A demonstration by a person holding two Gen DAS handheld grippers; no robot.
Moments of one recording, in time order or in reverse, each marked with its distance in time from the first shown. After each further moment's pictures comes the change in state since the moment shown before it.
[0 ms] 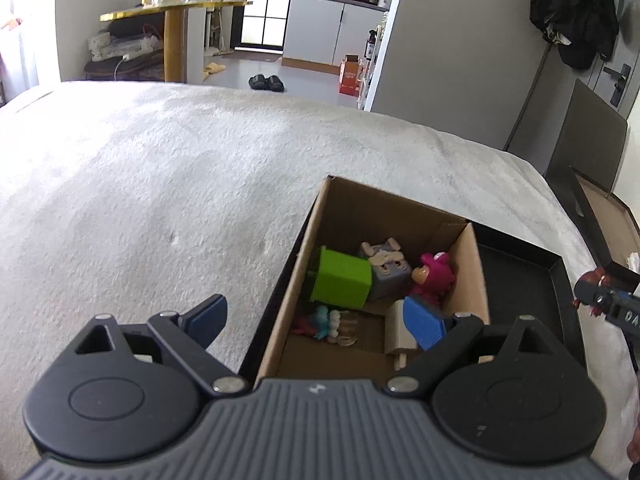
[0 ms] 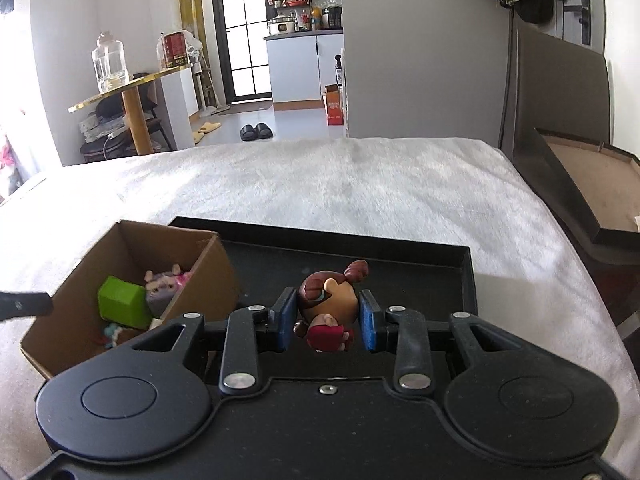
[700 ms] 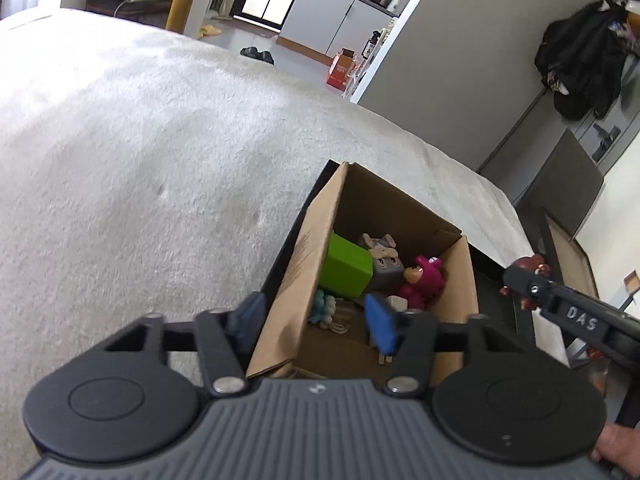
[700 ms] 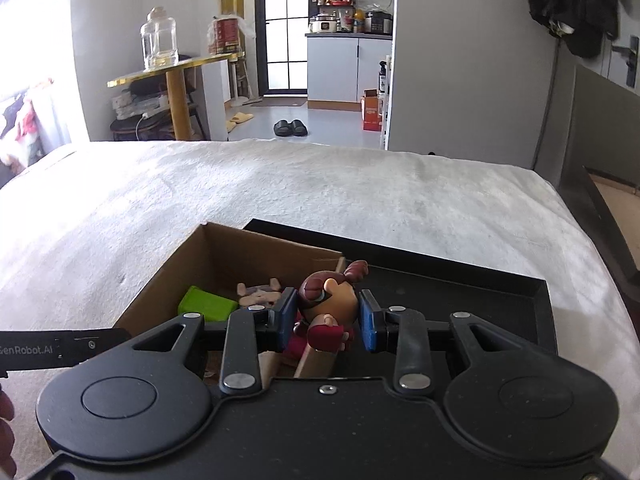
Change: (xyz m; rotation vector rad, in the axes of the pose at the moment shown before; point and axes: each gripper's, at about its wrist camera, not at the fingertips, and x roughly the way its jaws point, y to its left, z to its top) left arm 0.011 0.051 -0.009 -0.195 0.041 -0.174; right arm 0.008 0.106 0.016 -0.115 0.003 0.030
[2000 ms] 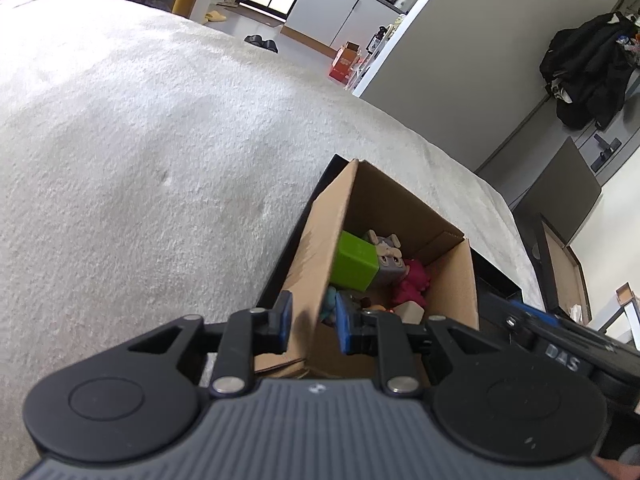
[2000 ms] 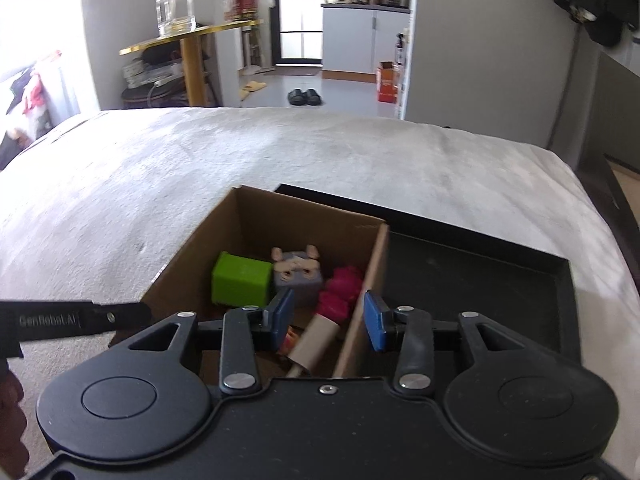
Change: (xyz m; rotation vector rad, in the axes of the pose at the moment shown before) left arm 0.000 0.008 0.005 -0.035 0.024 -0.019; right arm -0.004 0.021 -0.007 -0.006 0.100 0.026
